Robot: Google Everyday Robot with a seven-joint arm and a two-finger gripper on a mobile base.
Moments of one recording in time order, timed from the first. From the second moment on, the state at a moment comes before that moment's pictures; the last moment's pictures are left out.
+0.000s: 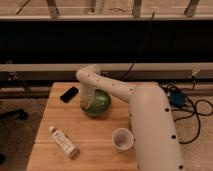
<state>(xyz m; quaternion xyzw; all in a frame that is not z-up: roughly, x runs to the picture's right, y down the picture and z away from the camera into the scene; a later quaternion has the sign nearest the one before) -0.126 0.116 0.901 -0.27 -0.31 -0.50 0.76</state>
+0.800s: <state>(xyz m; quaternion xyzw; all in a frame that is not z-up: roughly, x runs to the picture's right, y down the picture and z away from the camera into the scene) -0.168 0.141 0.867 -0.26 -0.35 -0.56 0.71</state>
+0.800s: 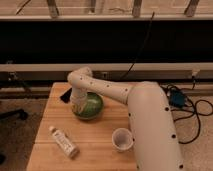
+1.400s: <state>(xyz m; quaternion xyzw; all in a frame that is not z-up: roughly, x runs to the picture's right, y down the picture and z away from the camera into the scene) -0.178 0.162 0.844 -0.24 -0.38 -0.59 0.67</state>
